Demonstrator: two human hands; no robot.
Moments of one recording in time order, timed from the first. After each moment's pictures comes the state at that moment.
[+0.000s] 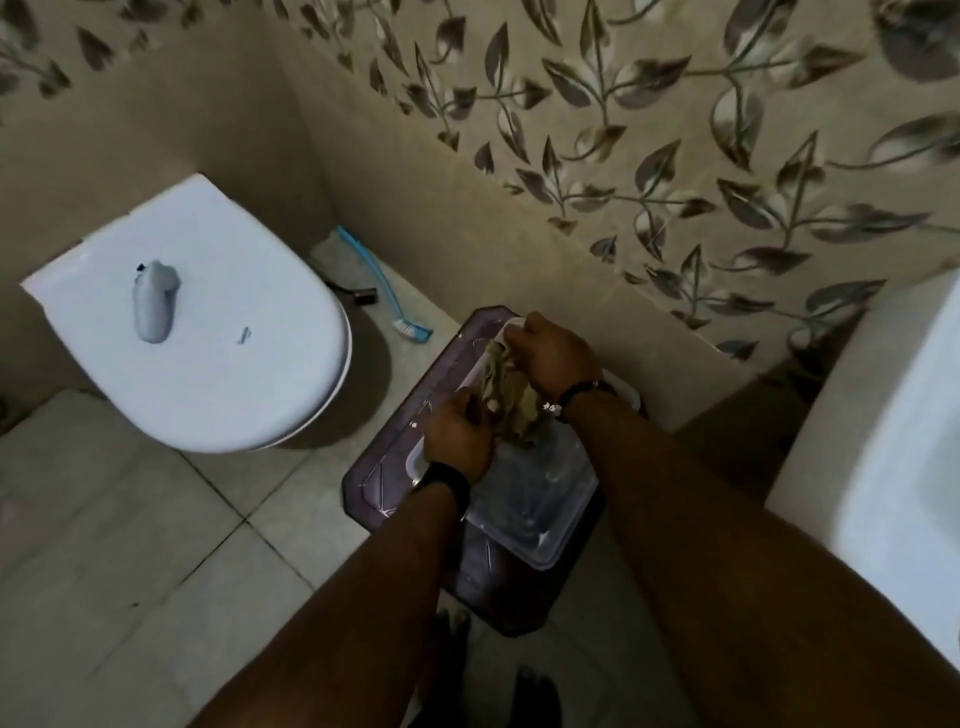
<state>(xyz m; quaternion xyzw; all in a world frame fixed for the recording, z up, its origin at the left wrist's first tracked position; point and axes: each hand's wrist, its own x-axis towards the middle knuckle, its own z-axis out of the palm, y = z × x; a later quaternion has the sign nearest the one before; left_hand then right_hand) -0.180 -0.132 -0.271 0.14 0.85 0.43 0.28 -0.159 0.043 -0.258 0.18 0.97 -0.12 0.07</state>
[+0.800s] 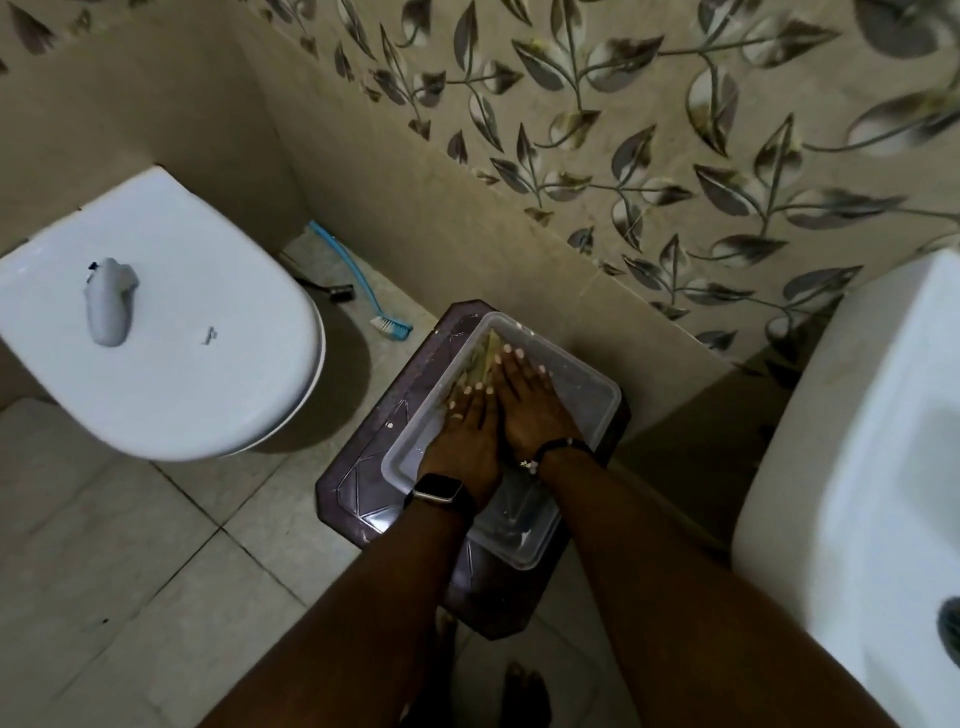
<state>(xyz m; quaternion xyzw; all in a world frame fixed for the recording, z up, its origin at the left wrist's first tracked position) -0.158 -0.122 -0.305 0.45 0.85 0.12 0.25 -0.111 0.010 -0.323 0.23 0.95 -0.11 0.20</state>
